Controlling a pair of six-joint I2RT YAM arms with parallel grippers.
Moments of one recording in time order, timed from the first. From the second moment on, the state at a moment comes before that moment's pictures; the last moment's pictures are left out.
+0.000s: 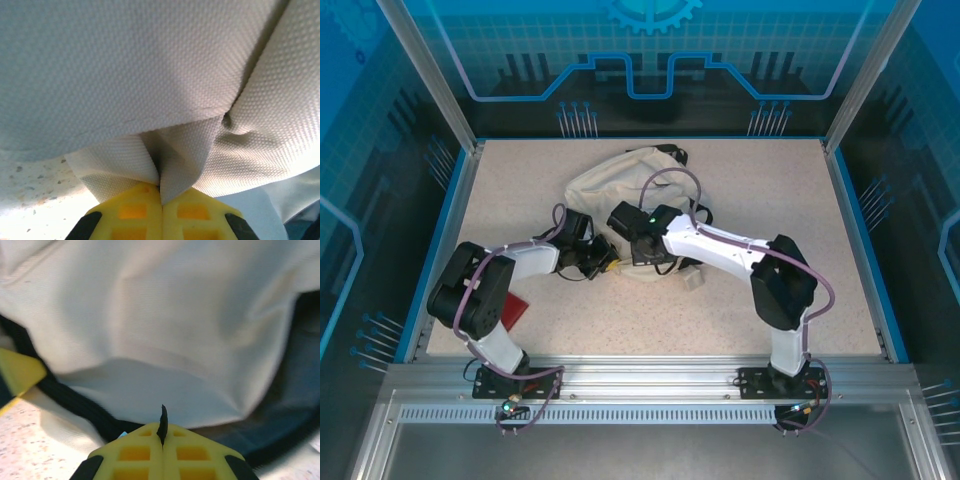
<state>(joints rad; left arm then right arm) -0.33 1.67 0.77 -0.08 0.47 -1.13 0.89 1.89 1.56 -1.04 0.36 0.86</state>
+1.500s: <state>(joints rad) -0.23 1.65 0.76 -0.13 0.42 -1.02 0.80 1.61 1.39 -0.97 0.41 0.70</state>
